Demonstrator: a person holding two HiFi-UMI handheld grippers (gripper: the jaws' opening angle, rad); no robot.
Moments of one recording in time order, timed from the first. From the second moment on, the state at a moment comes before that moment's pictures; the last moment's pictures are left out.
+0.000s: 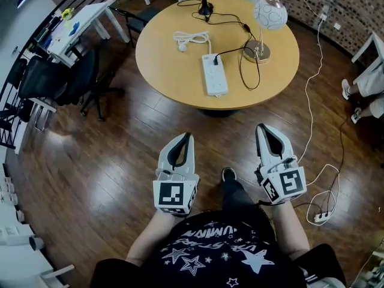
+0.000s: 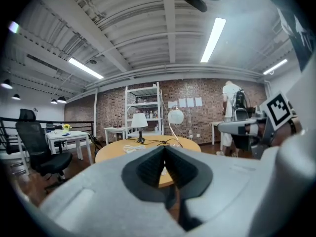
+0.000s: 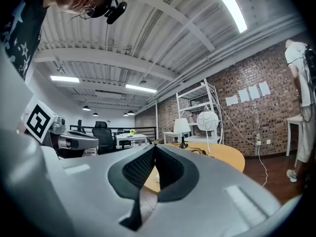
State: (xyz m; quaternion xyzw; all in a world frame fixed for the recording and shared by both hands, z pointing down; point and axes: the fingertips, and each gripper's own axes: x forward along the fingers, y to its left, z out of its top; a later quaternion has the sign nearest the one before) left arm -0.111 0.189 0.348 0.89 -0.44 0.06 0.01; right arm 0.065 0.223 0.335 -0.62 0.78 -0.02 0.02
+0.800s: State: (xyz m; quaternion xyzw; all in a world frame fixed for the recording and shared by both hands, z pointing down) left arm -0.042 0.067 0.368 0.86 -0.50 0.10 0.04; right arm 0.145 0.087 0.353 -0.58 0.81 -0.06 0.01
